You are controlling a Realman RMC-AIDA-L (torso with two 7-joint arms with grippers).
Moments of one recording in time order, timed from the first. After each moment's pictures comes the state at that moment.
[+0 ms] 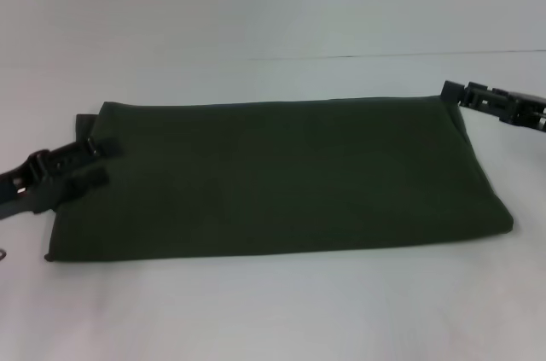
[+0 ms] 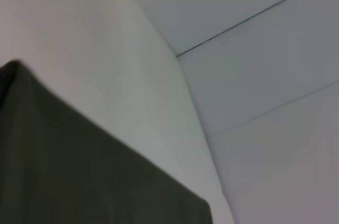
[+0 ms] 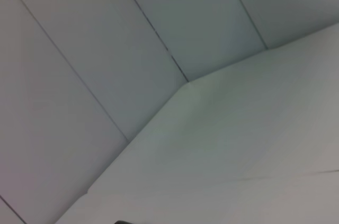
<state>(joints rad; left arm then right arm) -0.43 -2.00 0.54 0.59 1.90 1.54 -2.23 0.58 2.00 -0.34 -0.53 -2.01 -1.42 1.70</state>
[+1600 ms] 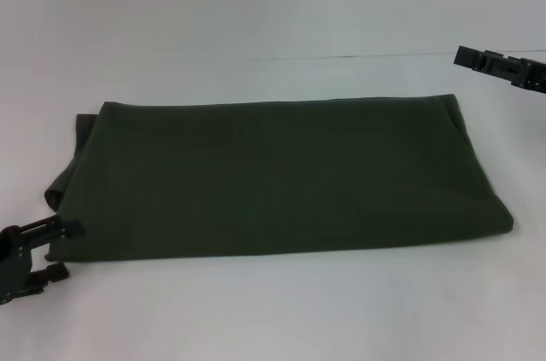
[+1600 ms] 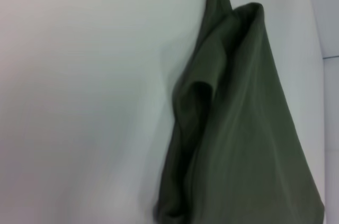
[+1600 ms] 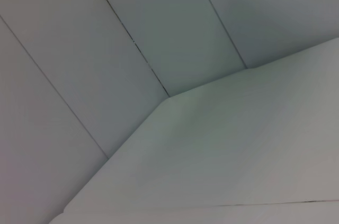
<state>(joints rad) -0.36 -1.97 0.53 0.57 2.12 1.43 -2.53 0.62 1.97 -0.34 -0.56 -2.01 -1.36 1.76</state>
